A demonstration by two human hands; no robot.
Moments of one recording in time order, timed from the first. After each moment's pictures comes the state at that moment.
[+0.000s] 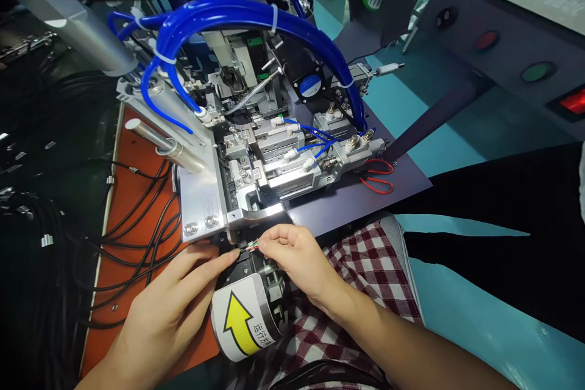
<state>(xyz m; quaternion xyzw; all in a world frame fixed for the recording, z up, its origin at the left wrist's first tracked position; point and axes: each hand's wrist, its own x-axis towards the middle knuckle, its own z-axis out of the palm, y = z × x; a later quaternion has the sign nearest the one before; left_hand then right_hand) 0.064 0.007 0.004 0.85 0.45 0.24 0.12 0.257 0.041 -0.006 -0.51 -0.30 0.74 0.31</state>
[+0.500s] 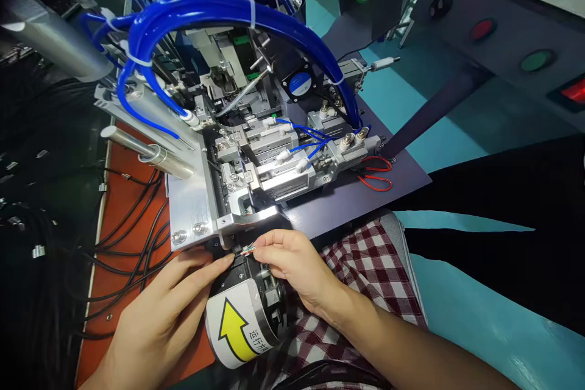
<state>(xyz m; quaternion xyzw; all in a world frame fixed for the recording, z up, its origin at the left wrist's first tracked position) 0.065 0.008 0.004 0.85 0.45 0.24 0.11 0.260 0.039 -0.016 -0.48 -0.27 0.78 0.30</state>
